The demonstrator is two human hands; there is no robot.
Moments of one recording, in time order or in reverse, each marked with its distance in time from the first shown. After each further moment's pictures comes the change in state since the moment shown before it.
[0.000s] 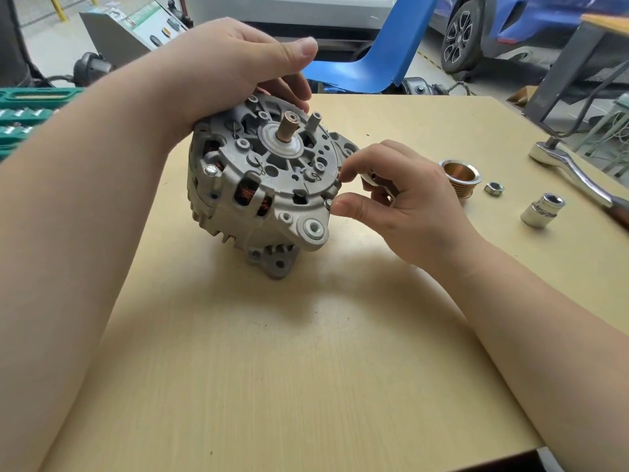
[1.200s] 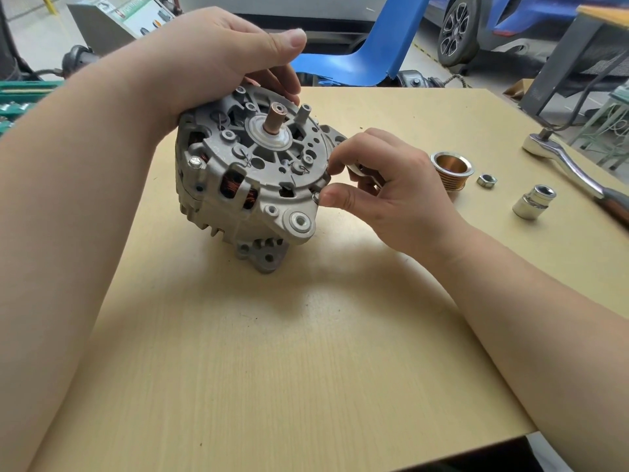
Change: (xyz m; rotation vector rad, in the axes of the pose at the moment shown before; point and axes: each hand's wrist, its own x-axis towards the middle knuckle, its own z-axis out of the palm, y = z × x) left_hand 0.002 0.001 0.001 0.113 0.021 -0.024; right_hand 0.005 0.005 0.001 -0.005 -0.025 -0.044
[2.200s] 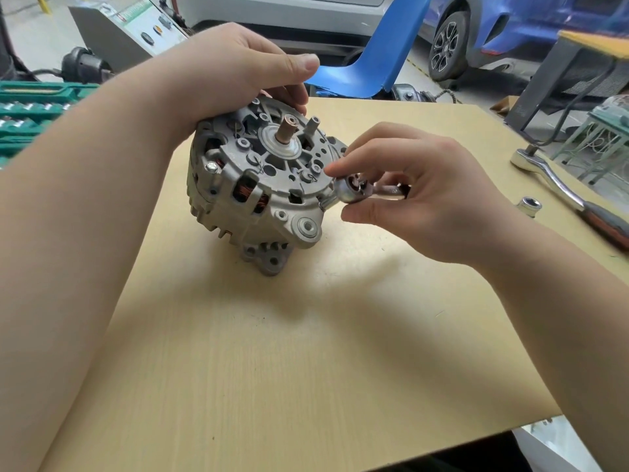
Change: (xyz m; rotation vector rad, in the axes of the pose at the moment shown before) left_hand -0.006 0.001 -0.001 -0.103 -0.017 0.027; right_hand 0.001 -0.048 -0.042 -0.006 -0.209 0.023
